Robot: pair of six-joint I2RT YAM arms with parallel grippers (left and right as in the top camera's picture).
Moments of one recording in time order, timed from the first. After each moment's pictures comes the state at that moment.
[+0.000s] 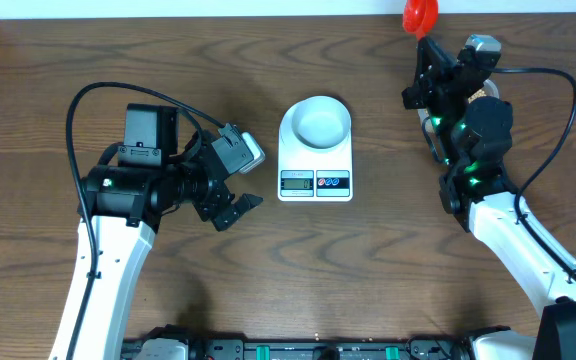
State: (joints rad) left arm -0.12 1.24 1.19 -1.03 0.53 0.79; right arm 0.22 1.46 0.83 0.70 -0.01 0.42
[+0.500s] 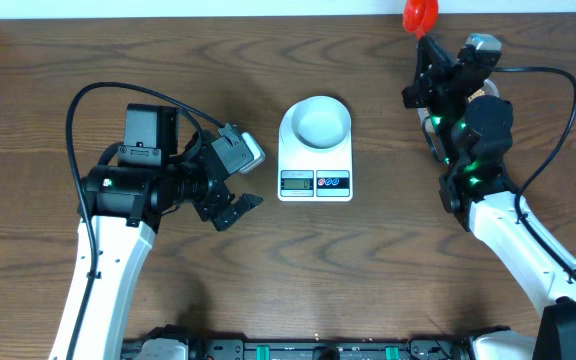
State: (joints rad) left arm -0.12 1.24 1.19 -1.03 0.53 0.79; right arm 0.22 1.46 0.83 0.69 -0.01 0.42
